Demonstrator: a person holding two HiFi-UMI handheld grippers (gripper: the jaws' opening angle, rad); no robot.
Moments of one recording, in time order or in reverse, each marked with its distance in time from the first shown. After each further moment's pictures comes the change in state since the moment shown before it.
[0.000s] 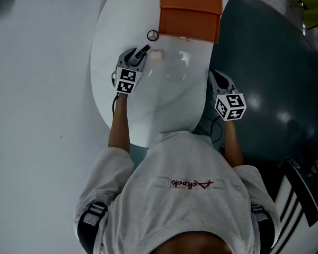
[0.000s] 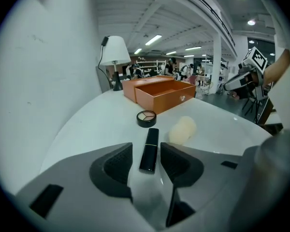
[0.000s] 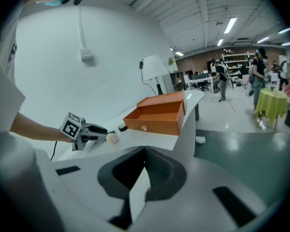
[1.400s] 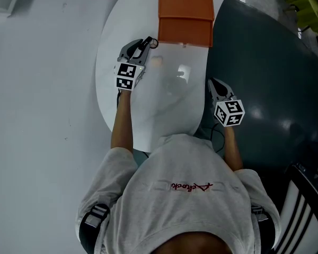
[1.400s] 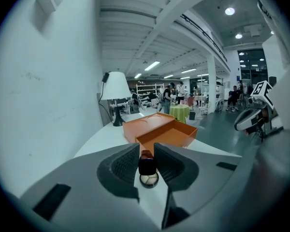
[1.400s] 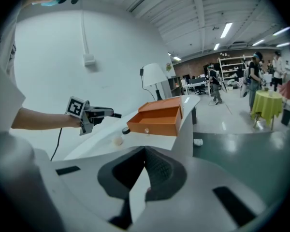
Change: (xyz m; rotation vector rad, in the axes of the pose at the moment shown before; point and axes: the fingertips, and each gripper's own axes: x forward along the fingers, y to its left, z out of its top) left arm -0.038 0.008 0.135 -0.017 -0.289 -0.004; right arm -0.040 0.013 0.000 0.017 -0.057 -0.024
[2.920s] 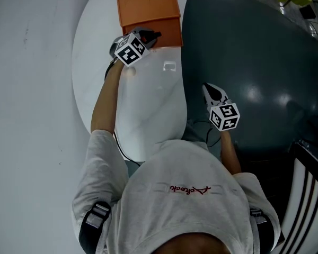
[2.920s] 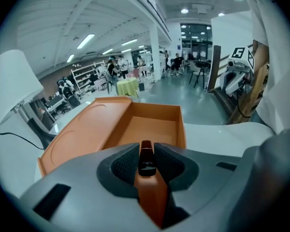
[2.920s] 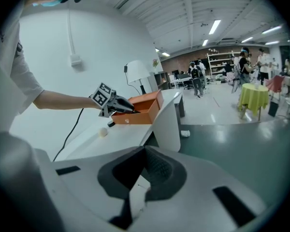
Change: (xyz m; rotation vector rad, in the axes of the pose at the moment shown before) left arm 0.171 -0.117 -0.003 0.516 0.297 -0.559; right arm -0.037 -0.066 -0.037 0.073 0.053 -0.097
